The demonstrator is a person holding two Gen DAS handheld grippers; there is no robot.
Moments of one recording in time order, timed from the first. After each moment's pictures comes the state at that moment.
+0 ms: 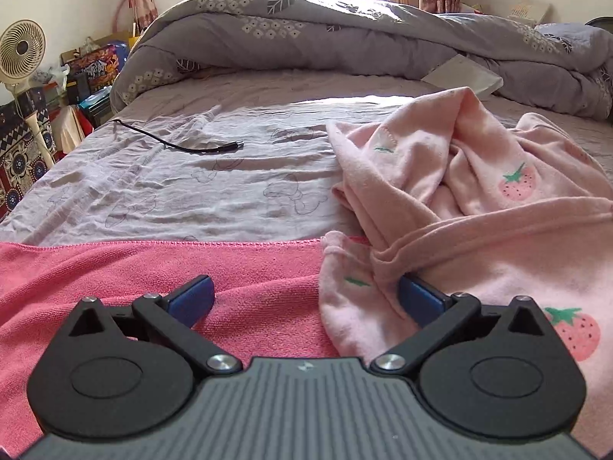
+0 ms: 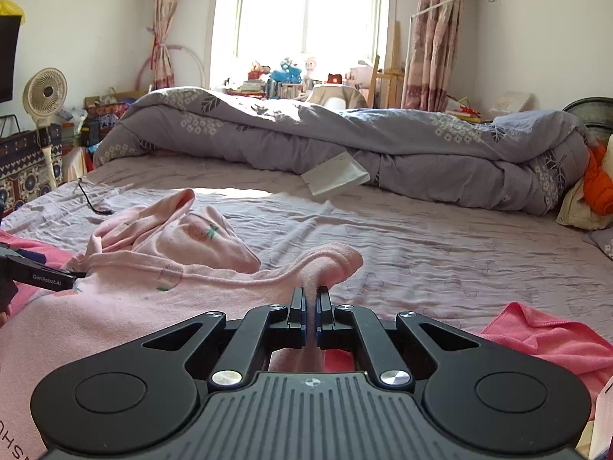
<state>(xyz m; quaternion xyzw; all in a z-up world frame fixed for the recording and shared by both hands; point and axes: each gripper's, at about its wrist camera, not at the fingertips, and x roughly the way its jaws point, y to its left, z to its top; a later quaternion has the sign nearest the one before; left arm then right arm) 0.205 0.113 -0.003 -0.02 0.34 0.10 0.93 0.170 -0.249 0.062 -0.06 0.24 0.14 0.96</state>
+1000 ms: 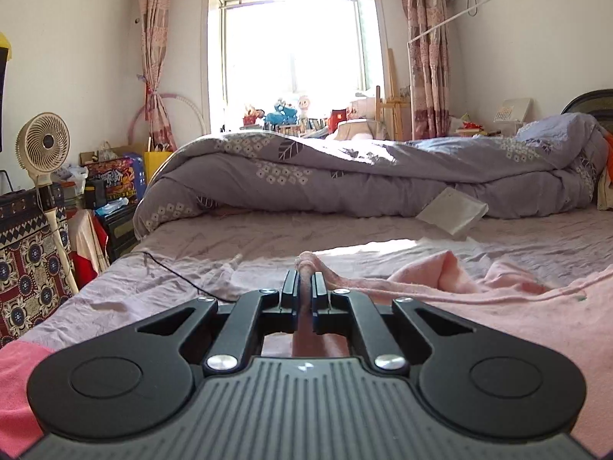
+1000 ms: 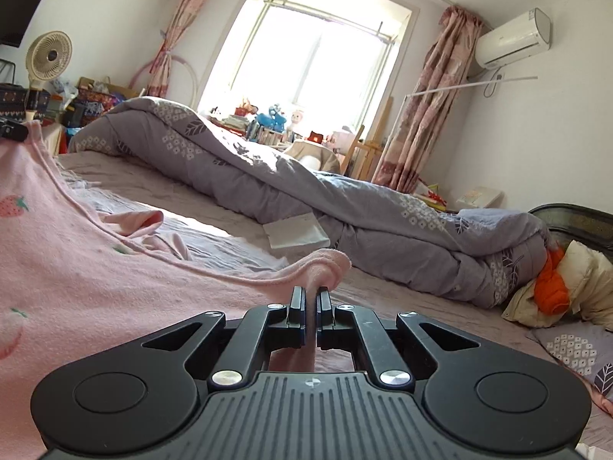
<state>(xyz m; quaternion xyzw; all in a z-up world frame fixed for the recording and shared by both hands) 0.170 0.116 0.064 0.02 0.17 0.11 0.98 0.176 -0.228 0.055 -0.17 0.13 0.07 0.97</state>
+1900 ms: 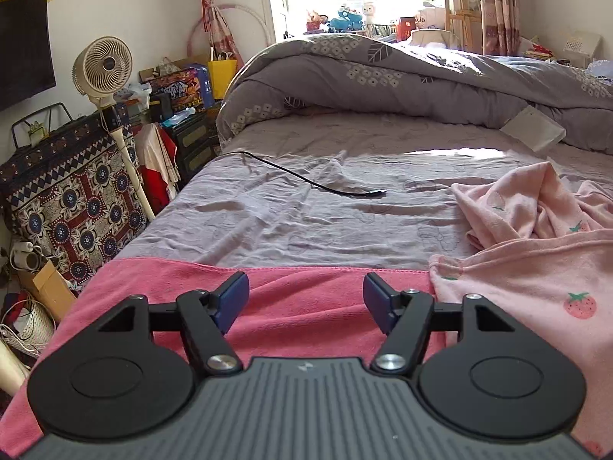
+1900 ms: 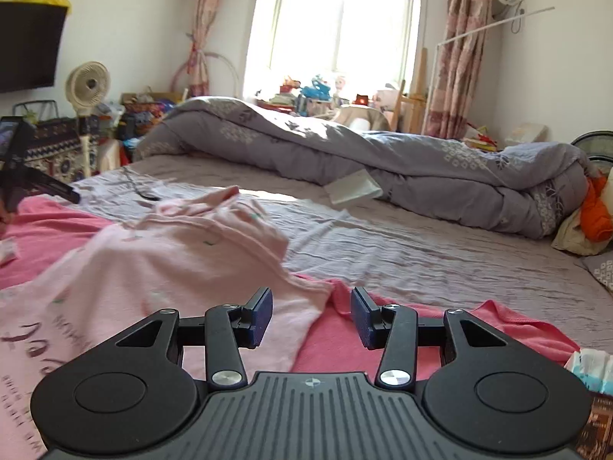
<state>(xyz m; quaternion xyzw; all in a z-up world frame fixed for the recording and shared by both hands) 0.097 0.189 0.078 0.01 0.29 0.20 0.93 0.029 -0.283 0.082 -0.09 0.20 0.21 0.95</state>
